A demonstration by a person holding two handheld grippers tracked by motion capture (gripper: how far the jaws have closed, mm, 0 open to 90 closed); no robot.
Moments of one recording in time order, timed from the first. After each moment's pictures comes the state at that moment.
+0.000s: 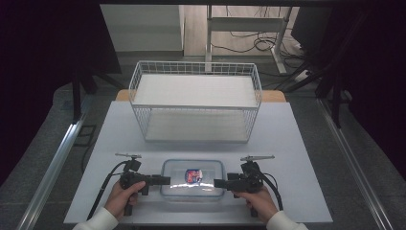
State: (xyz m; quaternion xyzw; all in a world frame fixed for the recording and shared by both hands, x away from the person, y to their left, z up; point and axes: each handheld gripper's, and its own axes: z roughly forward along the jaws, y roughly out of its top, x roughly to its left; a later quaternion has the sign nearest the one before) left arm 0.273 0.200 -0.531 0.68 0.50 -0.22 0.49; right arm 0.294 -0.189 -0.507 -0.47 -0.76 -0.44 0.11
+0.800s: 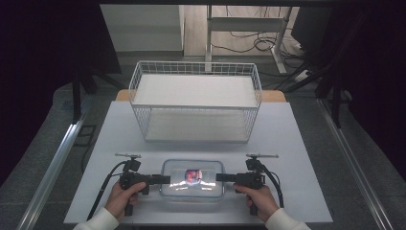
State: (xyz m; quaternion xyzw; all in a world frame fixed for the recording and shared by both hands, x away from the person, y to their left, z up) left arm 0.271 0.199 -0.529 0.68 0.51 -0.20 0.49; right arm 0.304 -0.199 -0.510 -0.53 -0.69 -0.45 0.20
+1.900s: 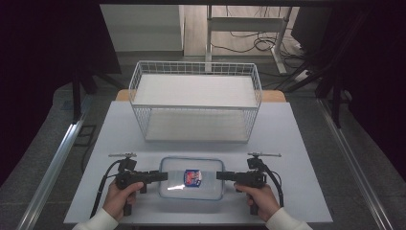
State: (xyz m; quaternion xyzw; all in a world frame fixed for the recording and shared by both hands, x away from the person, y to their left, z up) left arm 0.265 0.202 -0.509 0.68 0.51 -0.14 0.51; right arm 0.300 -0.198 -0.494 -0.51 -0.70 -0.47 0.18
